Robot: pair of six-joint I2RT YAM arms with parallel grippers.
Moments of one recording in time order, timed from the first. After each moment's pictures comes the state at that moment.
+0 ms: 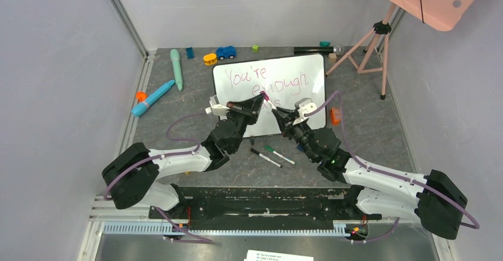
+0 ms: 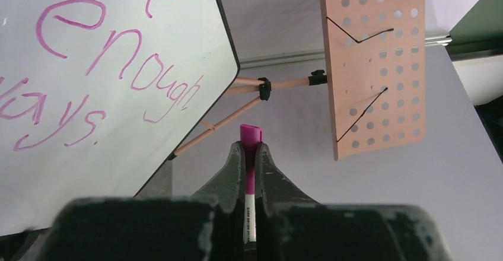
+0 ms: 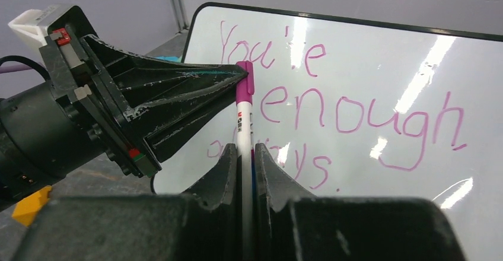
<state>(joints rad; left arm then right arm) -0.95 1.38 0.59 0.92 -0.60 -1.41 0.93 1.04 0.49 0.70 0.35 0.00</state>
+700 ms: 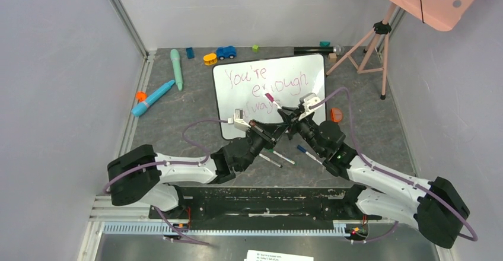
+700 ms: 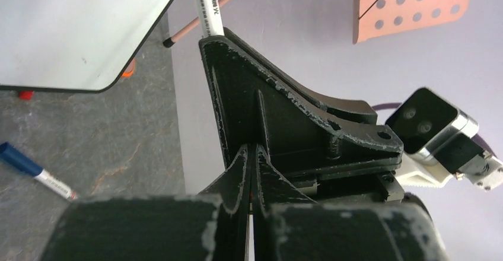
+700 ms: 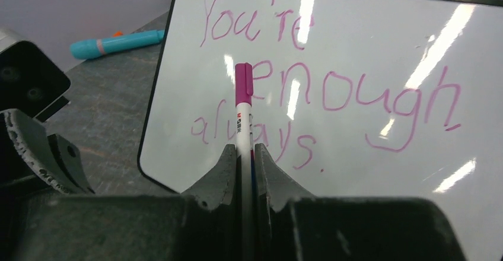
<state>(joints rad) -1.19 1.42 0.60 0.89 -0.51 -1.39 0.80 1.01 0.49 0.59 0.21 0.03</state>
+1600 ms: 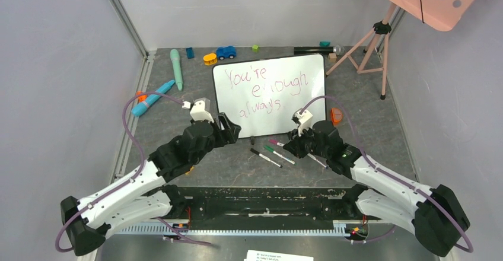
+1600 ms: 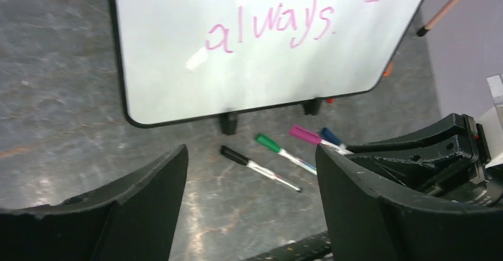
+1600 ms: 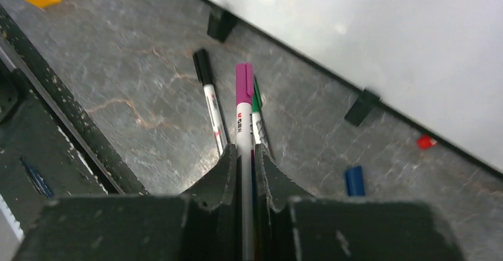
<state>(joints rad) -0.89 0.82 0.72 -0.37 -0.43 -0.81 0.67 0.95 0.47 -0.01 -0.20 0.16</state>
